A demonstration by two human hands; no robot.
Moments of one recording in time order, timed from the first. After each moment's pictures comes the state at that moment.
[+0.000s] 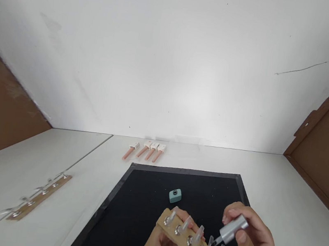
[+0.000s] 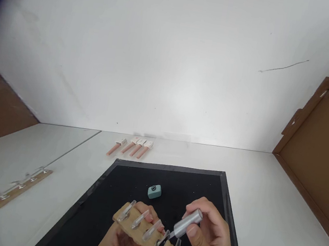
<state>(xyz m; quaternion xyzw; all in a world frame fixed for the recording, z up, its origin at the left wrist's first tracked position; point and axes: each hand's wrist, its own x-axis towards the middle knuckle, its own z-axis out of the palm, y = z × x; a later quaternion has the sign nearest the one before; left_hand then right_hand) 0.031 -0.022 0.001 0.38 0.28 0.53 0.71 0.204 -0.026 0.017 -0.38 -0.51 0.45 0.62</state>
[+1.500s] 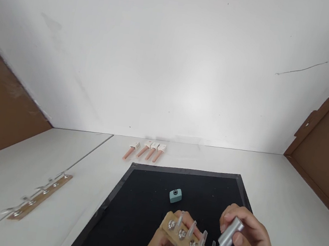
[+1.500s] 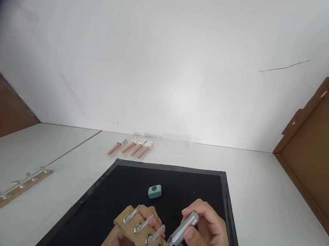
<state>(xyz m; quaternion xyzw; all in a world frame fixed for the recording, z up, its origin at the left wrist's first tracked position) 0.029 -0.019 -0.001 0.48 0.28 0.48 0.68 0.211 -0.023 0.013 -0.34 -0.55 0.52 0.55</state>
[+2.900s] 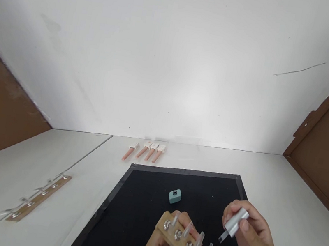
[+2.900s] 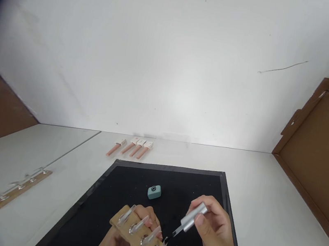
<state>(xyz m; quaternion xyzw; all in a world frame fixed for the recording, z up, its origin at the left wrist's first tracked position) 0.026 -0.022 0.001 0.44 0.23 0.50 0.71 0.206 -0.024 0.023 -0.39 -0.46 0.53 0.59</state>
